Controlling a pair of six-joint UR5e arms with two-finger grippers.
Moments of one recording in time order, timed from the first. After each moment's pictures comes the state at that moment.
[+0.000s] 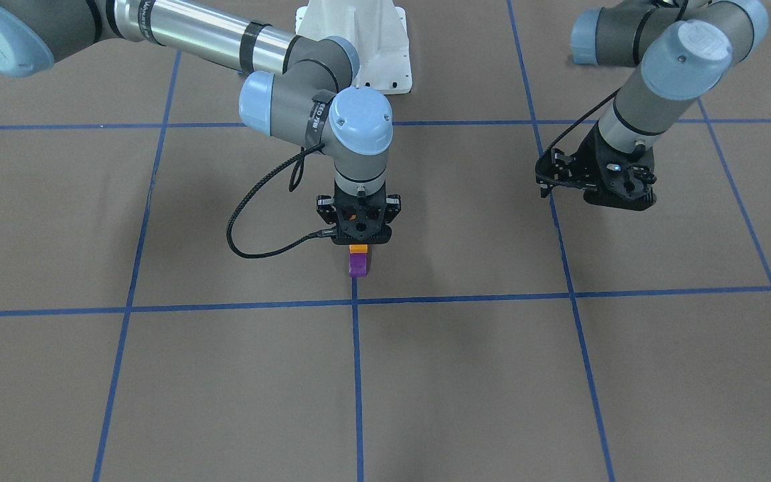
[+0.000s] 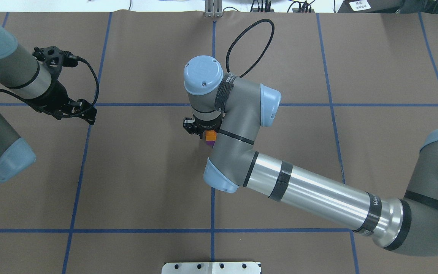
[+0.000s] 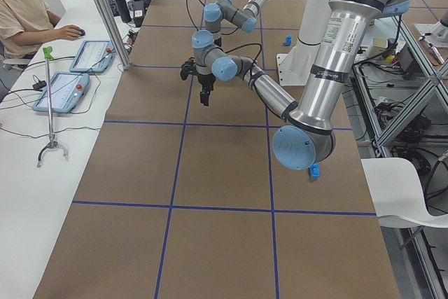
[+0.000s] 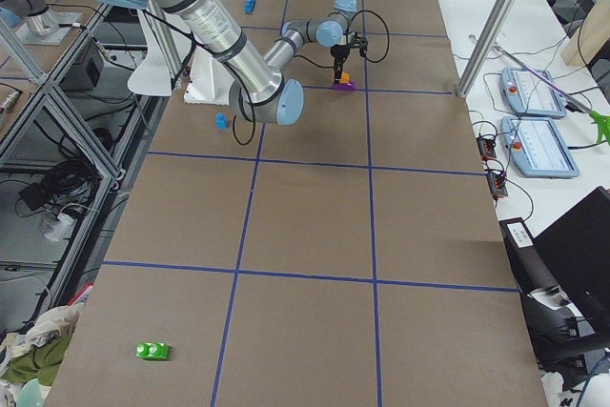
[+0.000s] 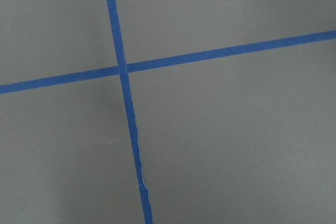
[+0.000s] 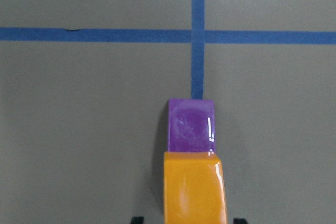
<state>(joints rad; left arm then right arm) -0.87 -1.88 -1.89 -1.56 -2.16 -0.73 0.53 -0.61 1.28 -1.57 1.94 1.17</state>
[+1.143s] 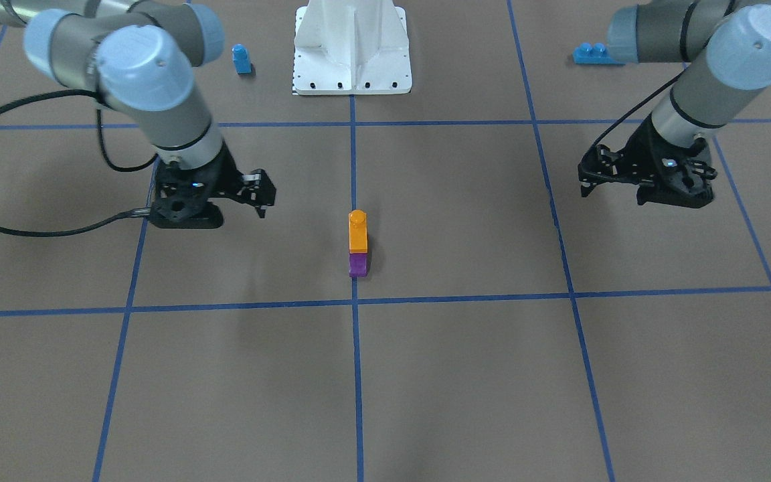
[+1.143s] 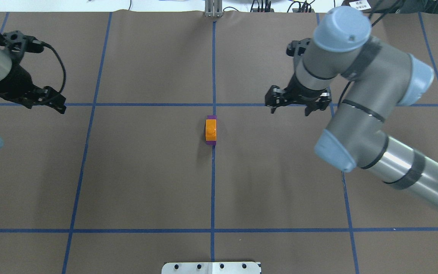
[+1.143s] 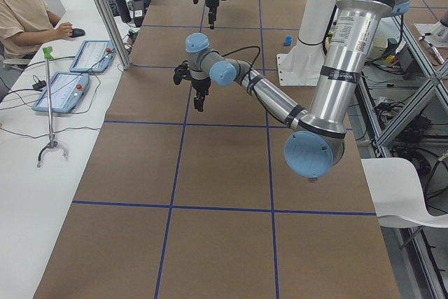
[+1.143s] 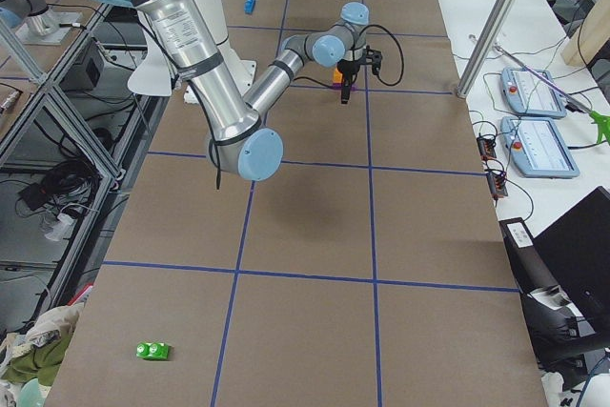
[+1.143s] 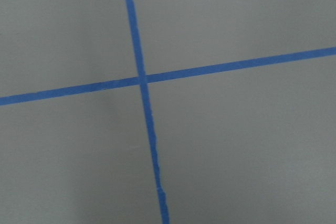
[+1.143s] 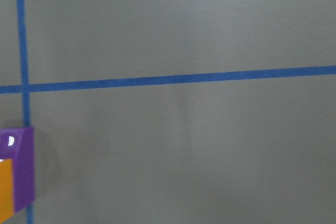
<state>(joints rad) -1.02 -1.78 -1.92 -1.56 -2.23 -0.56 0.81 -1.07 1.81 -1.68 2.12 1.01</state>
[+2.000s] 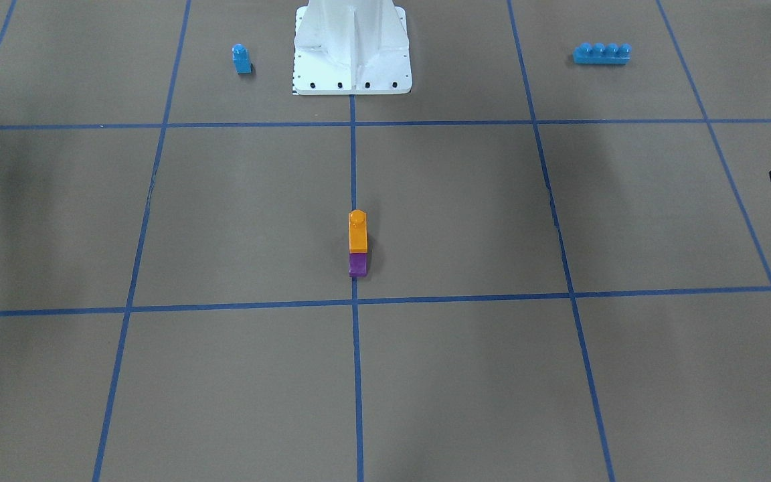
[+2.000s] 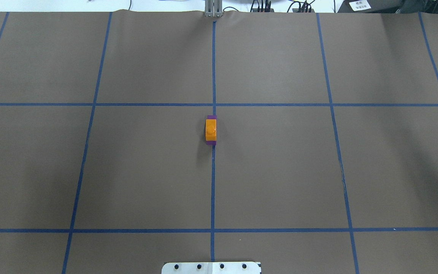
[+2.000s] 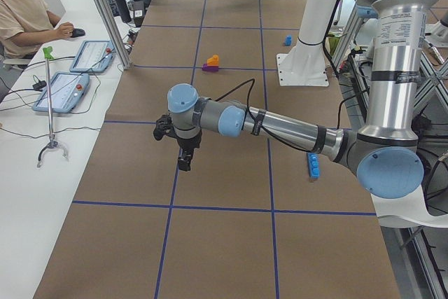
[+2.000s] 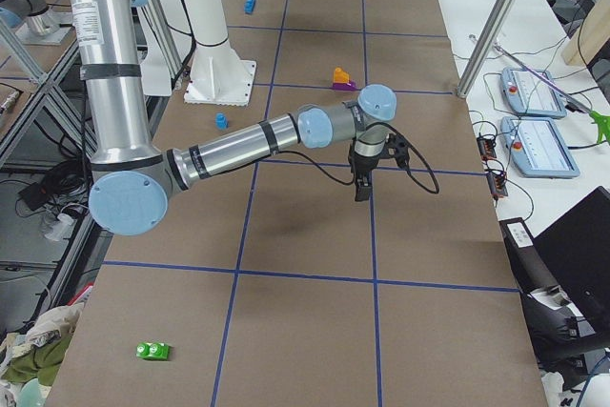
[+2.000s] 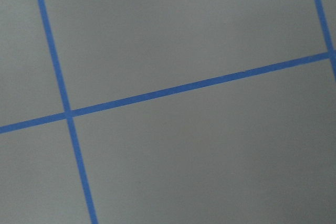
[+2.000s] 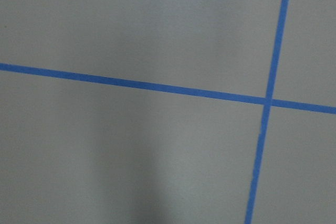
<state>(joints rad) -1.43 -1.58 -1.76 -1.56 -2.34 0.02 1.41 -1.51 1.75 -1.69 2.33 0.08</state>
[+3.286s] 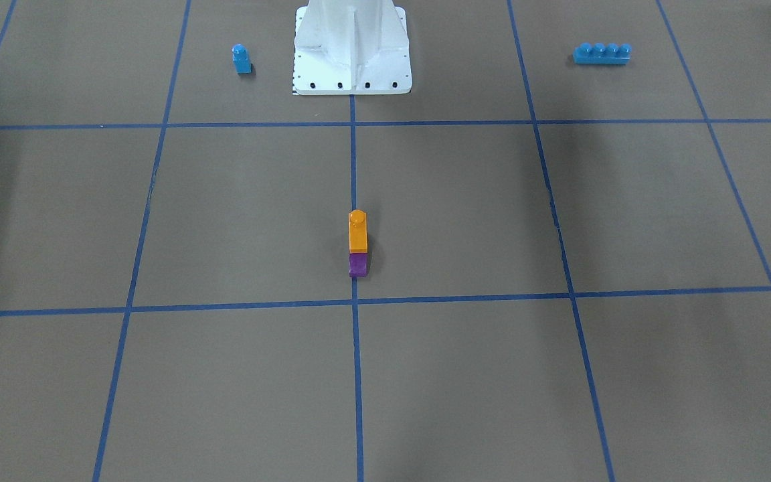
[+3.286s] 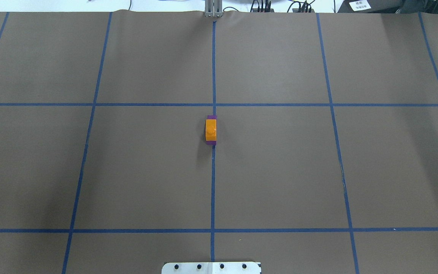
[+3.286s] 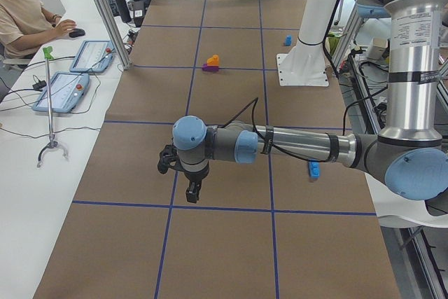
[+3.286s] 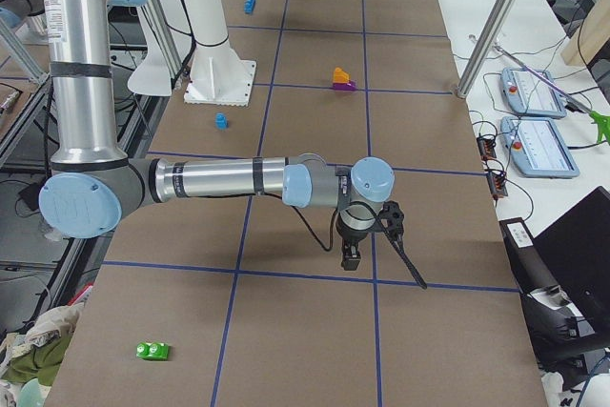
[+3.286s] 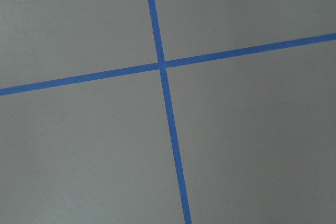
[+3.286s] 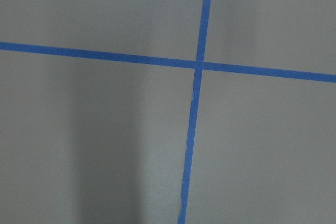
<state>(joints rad) -1.53 -1.51 -1.73 -1.56 -2.37 0.09 1.50 -1.56 1.64 -1.68 2.34 -0.05</state>
